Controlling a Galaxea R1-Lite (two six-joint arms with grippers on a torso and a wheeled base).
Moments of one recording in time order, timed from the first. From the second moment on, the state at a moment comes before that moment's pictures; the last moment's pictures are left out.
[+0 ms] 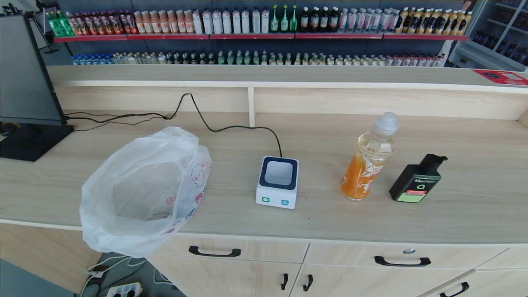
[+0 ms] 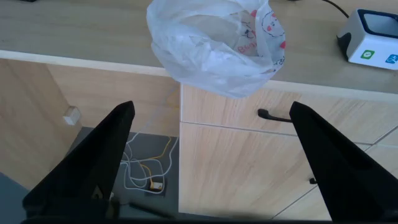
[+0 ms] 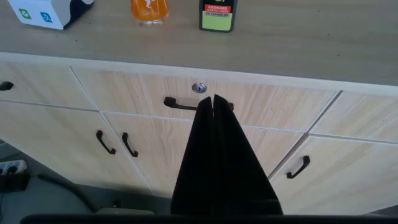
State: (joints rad) left arm 0.00 0.00 0.00 -0.01 0.00 0.00; right arm 0.00 0.00 0.00 0.00 0.05 -0.04
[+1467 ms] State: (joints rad) left arm 0.00 0.00 0.00 -0.01 0.00 0.00; right arm 0.11 0.82 -0.33 -0.80 0.06 -0.18
